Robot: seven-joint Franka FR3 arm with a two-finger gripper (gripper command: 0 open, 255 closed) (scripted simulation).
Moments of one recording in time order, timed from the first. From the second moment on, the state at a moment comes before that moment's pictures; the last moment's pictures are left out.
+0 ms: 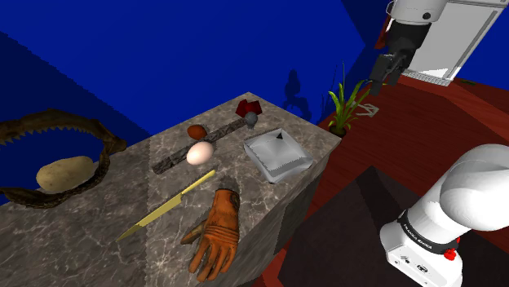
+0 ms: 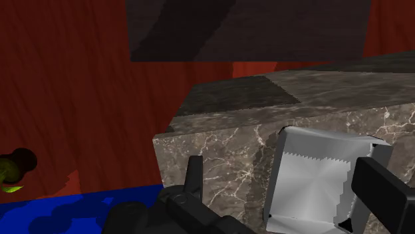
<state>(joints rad) 0.02 -0.82 -0.04 -2.38 -0.06 1.52 0.00</state>
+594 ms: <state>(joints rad) 0.04 -0.59 0.01 -2.33 -0.03 1.69 0.06</state>
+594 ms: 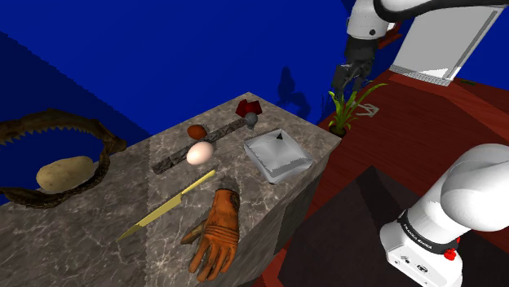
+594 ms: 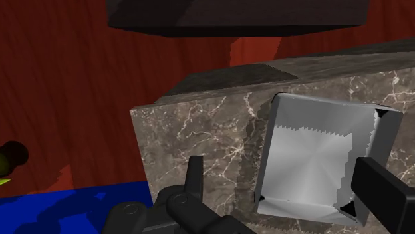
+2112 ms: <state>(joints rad) 0.10 0.31 0.10 -1.72 -0.09 1.93 0.24</state>
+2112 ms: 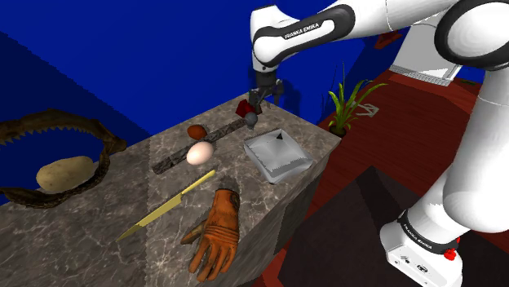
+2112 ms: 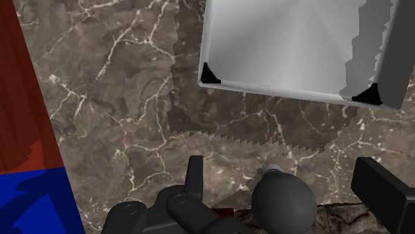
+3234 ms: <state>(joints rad) 0.13 0.64 0.09 -1.41 -0.12 1.94 0.27</state>
